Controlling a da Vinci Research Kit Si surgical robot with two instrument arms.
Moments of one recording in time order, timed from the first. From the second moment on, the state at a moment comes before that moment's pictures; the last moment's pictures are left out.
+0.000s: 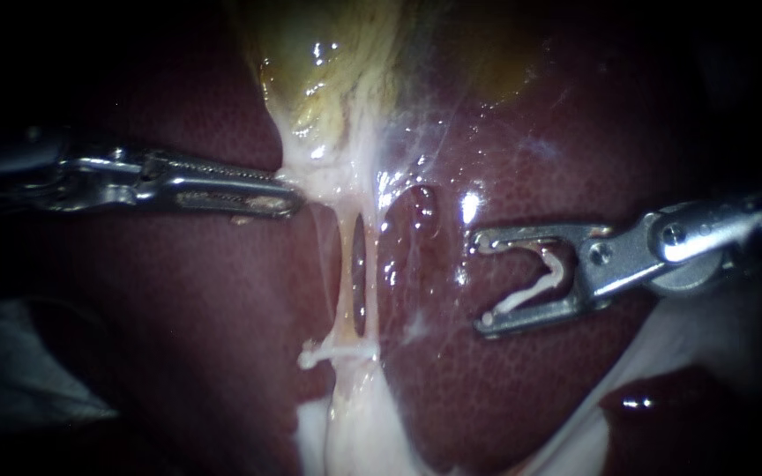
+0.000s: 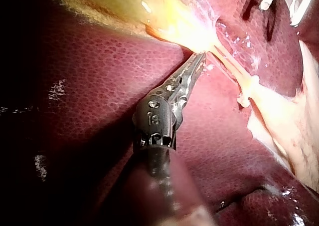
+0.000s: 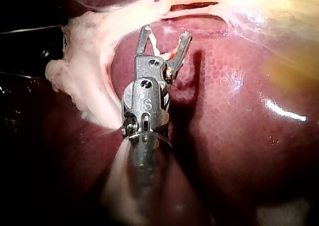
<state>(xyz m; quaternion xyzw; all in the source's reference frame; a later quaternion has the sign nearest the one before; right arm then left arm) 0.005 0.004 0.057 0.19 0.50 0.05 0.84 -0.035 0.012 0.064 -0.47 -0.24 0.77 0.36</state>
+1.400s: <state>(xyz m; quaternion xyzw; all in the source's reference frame) 0.018 -0.001 0.062 0.30 0.53 0.12 0.79 -0.031 0.014 0.056 -0.48 -0.22 0.76 0.37</state>
